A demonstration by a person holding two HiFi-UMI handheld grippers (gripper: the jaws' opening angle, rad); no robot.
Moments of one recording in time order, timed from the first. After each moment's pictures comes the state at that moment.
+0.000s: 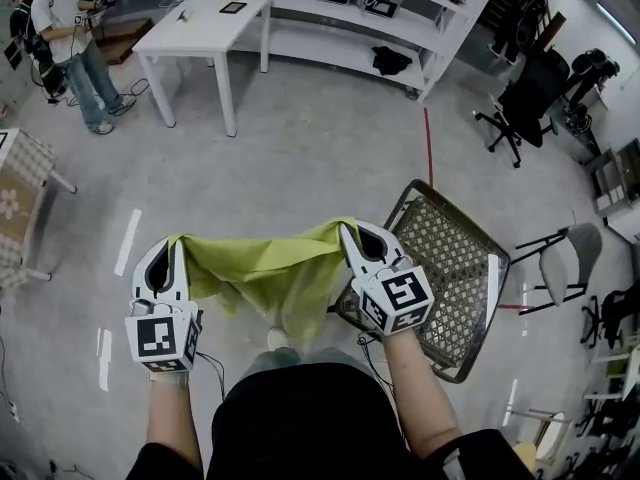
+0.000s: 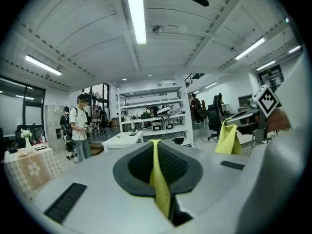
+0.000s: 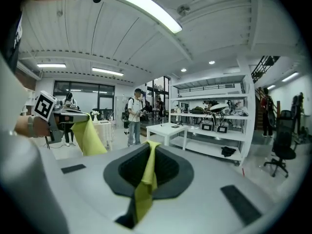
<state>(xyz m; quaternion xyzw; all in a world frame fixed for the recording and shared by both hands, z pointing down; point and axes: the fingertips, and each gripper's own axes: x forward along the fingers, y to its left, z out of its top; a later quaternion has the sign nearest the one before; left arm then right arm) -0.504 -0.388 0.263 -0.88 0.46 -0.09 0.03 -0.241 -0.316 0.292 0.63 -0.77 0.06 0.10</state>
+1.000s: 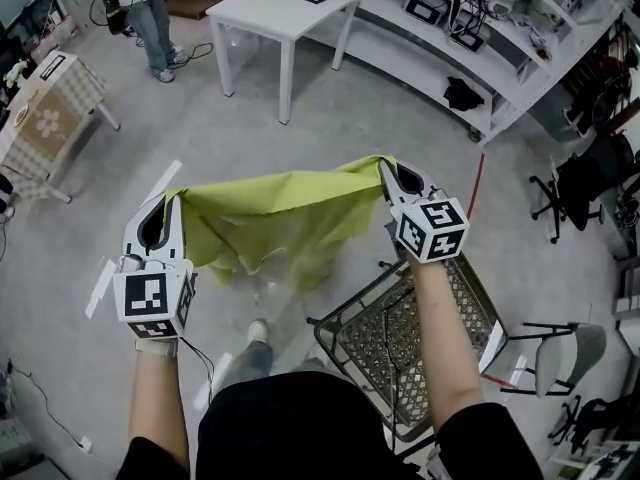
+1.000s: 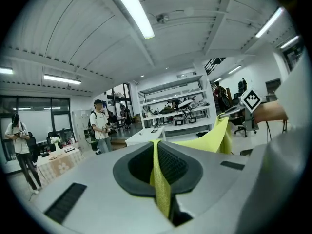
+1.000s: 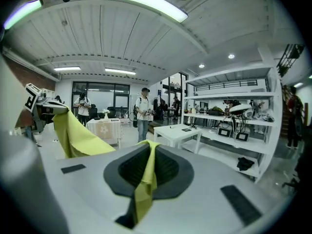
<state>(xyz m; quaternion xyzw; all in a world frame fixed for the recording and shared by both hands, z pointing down) -0.464 -0.421 0.222 -0.80 0.59 -0.13 0.03 -0.123 -0.486 0.268 0.53 -0.83 0.05 0.13</state>
